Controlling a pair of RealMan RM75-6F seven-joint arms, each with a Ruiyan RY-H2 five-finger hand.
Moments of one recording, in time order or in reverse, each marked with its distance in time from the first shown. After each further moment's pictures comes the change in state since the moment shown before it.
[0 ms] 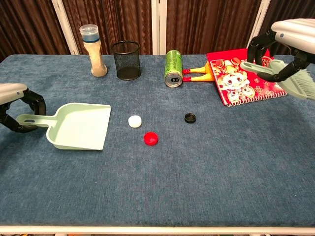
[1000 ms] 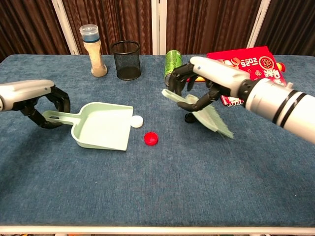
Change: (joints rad) left arm -0.102 -0.024 -0.037 -0.082 -0.135 -0.069 0.100; right arm 0.163 -0.409 -0.020 0.380 -0.181 -0.037 0.500
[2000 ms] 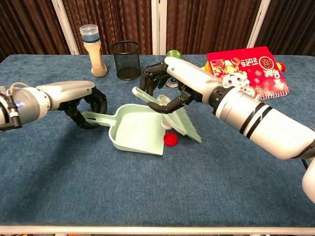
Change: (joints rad) left arm -0.139 -0.122 -0.031 -0.021 -0.162 -0.001 0.167; right arm 0.038 -0.173 -0.005 0.147 -0.026 0.110 0.093
